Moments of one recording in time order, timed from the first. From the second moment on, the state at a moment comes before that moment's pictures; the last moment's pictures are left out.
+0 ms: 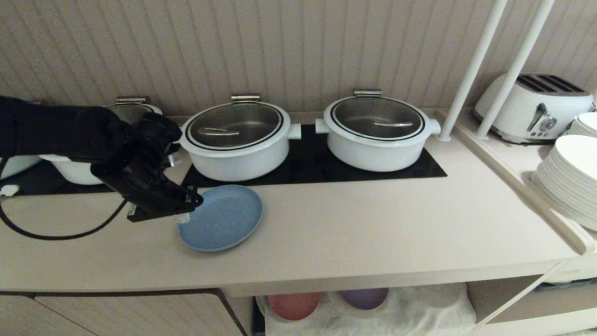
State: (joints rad) left arm -0.15 1.92 -1.47 0.70 0.02 -0.32; right arm 0.00 0.00 0.00 -0.01 -0.06 0.09
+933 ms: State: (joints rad) left arm -0.11 1.96 -1.50 0.69 0.01 -0.32; right arm 0.00 0.00 0.00 -0.01 -0.06 0.09
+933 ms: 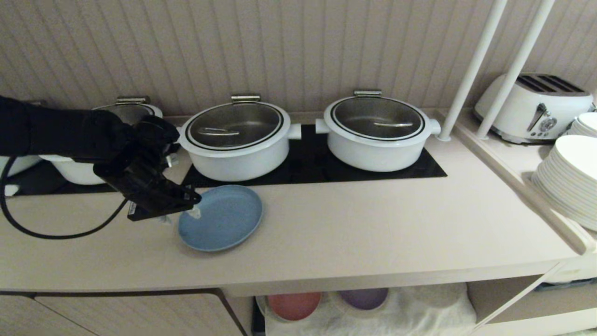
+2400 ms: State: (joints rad) left arm -0.06 2.13 -1.62 0.69 0.01 -0.31; right arm 0.00 0.00 0.00 -0.01 -0.05 0.09
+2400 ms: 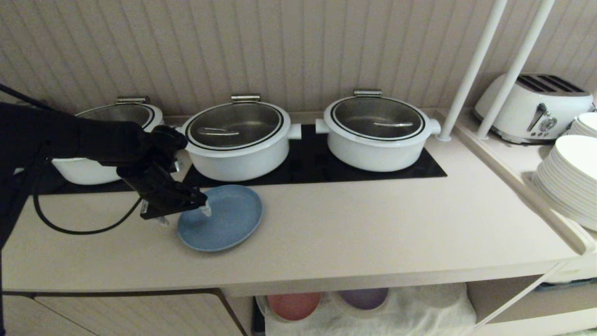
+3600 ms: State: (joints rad) left arm -0.06 2.19 -1.63 0.68 0.00 -0.31; right arm 0.00 0.00 0.00 -0.01 -0.05 0.09
